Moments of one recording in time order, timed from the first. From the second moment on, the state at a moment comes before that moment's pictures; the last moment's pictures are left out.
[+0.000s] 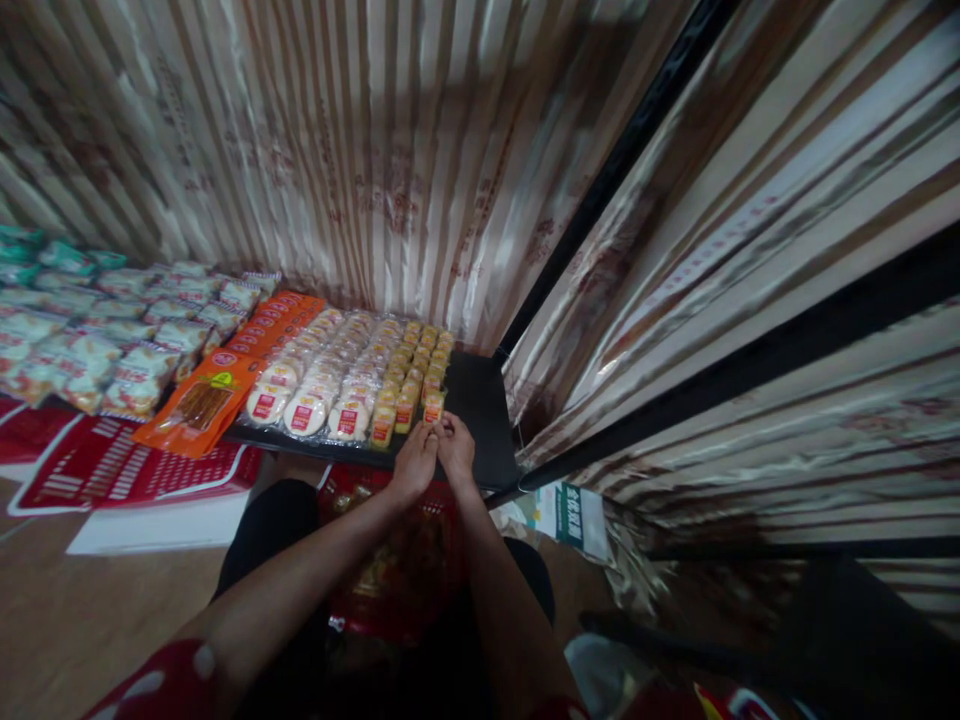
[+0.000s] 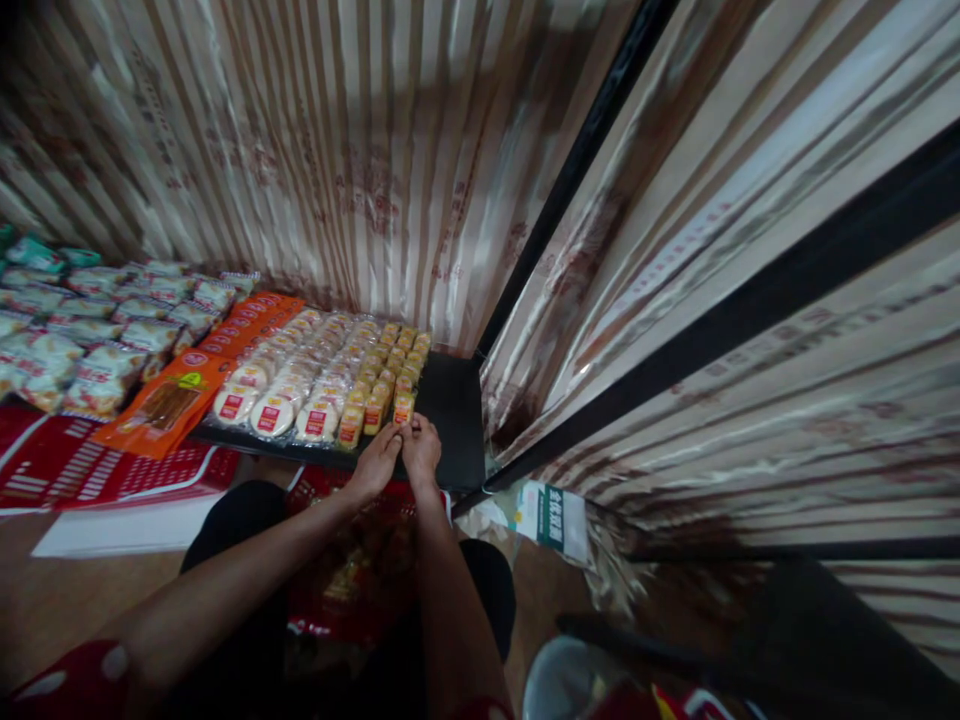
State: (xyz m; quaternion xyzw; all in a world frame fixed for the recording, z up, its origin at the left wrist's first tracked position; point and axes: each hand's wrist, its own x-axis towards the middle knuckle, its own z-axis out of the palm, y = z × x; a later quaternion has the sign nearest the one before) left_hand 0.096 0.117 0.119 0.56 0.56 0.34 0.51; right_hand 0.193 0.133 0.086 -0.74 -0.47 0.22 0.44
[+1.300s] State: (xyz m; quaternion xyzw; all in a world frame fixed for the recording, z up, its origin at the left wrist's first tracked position) left_hand 0.098 0.145 0.129 0.60 0.54 0.26 0.53; right_hand 0.193 0.159 0.088 -0.74 -0.48 0.23 0.40
